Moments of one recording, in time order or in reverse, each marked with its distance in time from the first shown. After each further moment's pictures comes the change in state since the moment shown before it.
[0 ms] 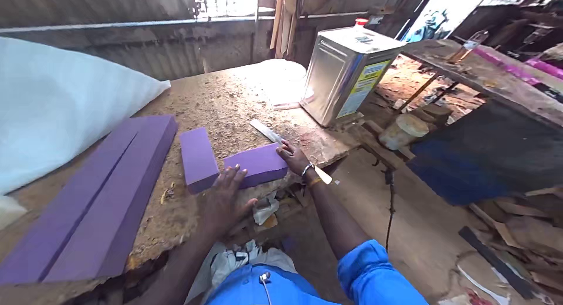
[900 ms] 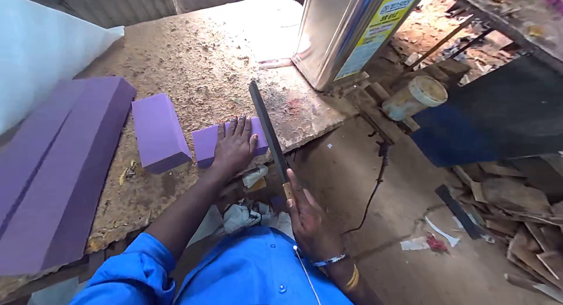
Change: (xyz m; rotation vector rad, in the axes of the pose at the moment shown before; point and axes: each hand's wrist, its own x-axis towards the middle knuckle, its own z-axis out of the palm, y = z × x) left_hand 0.119 0.040 0.094 0.312 -0.369 -0.115; right_hand -0.224 -0.023 -0.020 -0.400 0.011 0.086
